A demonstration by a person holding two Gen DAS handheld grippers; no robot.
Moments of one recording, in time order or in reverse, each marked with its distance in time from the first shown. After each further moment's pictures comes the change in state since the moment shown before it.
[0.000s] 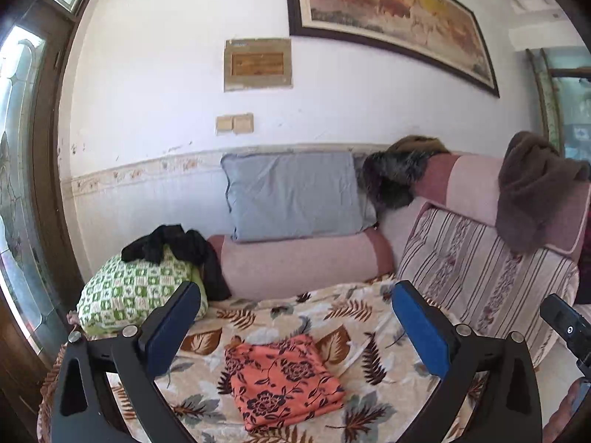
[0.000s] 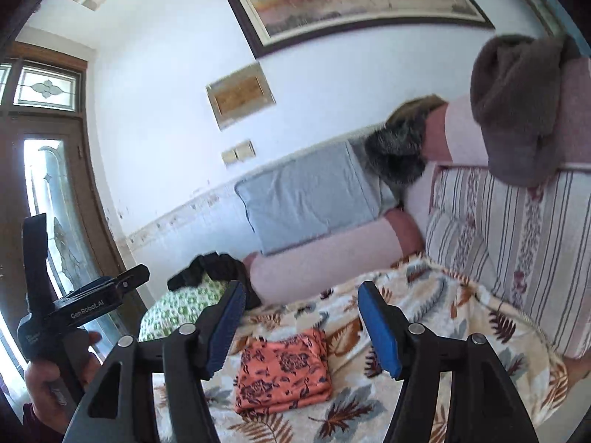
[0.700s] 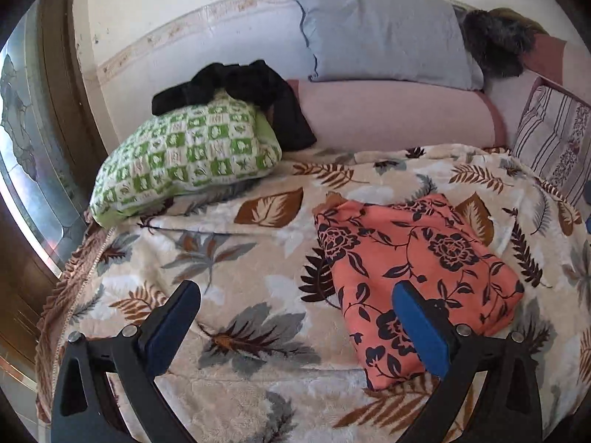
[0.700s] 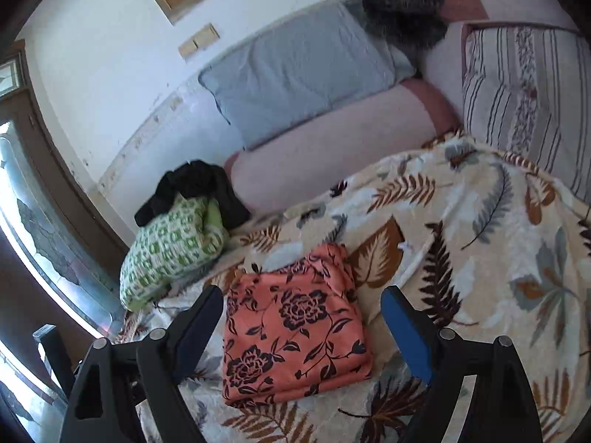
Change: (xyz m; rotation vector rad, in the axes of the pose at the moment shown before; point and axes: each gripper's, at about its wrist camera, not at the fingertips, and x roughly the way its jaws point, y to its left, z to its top) left arm 0.225 0.142 -0.239 -0.034 0.481 0.276; right arm 0.278 -0.010 -0.145 0.147 0.497 -0.003
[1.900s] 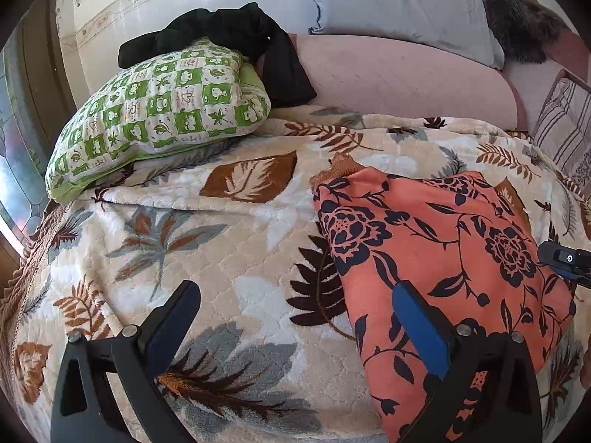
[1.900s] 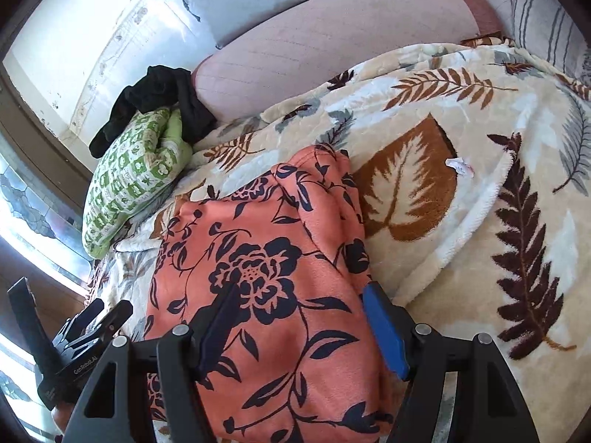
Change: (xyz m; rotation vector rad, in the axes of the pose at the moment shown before) left arm 0.103 -0.001 -0.002 -0.027 0.095 -0.044; right arm 0.173 -0.045 -0.029 -0.021 0.295 0.023
